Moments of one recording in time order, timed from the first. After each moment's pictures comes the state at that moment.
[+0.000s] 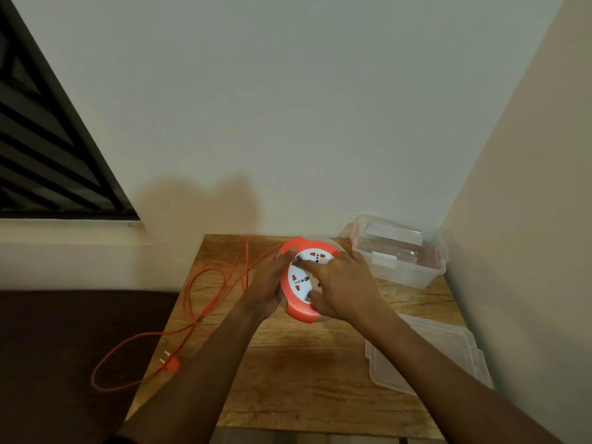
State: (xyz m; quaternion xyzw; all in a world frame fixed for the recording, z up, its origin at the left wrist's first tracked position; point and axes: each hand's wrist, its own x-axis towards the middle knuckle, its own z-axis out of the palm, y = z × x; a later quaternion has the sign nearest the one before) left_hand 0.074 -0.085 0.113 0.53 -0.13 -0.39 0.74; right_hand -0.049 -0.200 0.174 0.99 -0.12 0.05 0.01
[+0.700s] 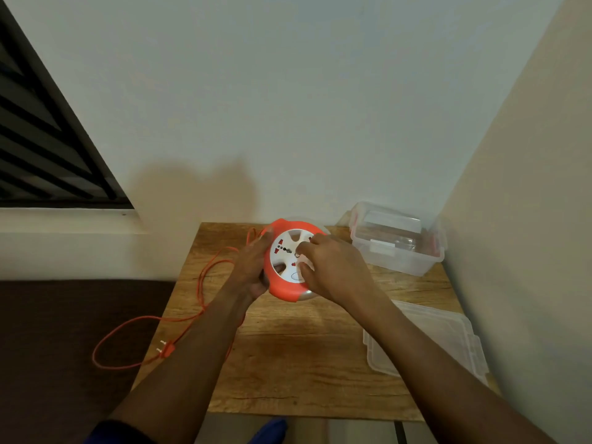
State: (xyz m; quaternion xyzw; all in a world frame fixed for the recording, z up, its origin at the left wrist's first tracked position) left_hand 0.090 -0.078 0.115 0.49 -0.06 -0.38 0.78; right_hand -0.046 -0.192 0.184 0.99 -0.08 0.13 -0.02
